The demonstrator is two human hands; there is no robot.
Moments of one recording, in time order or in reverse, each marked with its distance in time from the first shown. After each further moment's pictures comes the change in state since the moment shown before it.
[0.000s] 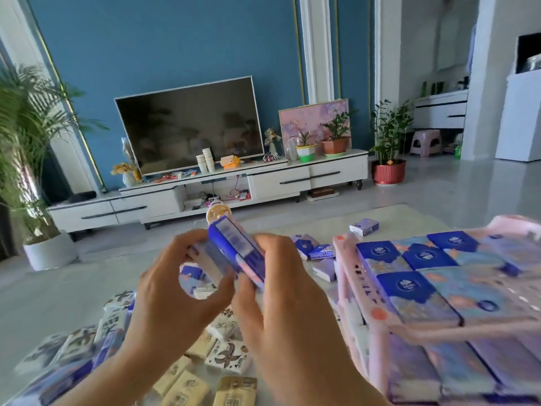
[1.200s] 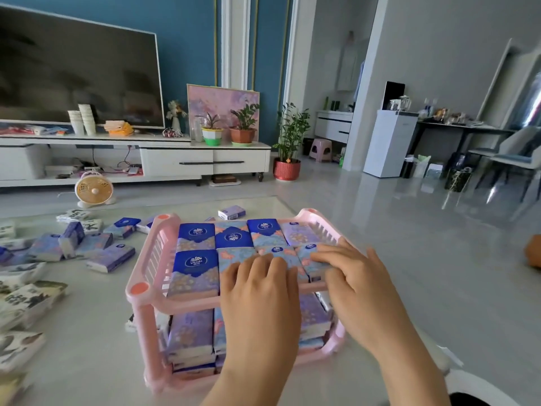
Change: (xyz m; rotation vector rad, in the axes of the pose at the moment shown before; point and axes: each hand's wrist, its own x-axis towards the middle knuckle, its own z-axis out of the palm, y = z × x) left_hand -0.066 0.219 0.217 0.117 -0.015 0.091; right_hand -0.035 0.179 -0.234 -0.421 -0.374 0.471
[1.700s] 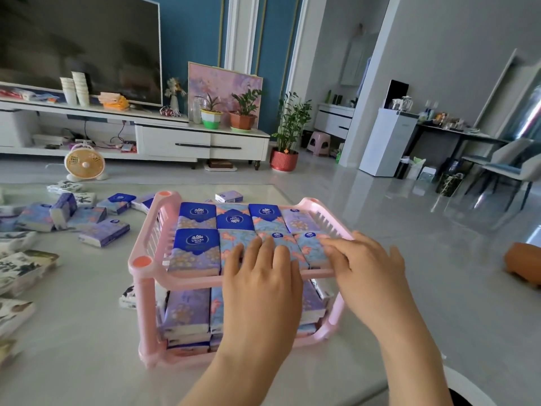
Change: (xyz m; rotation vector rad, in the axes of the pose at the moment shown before) left_hand -0.008 -0.004 0.001 0.090 -0.080 0.062; right_hand 0.005 -0.008 -0.010 -0.290 -0.043 0.151
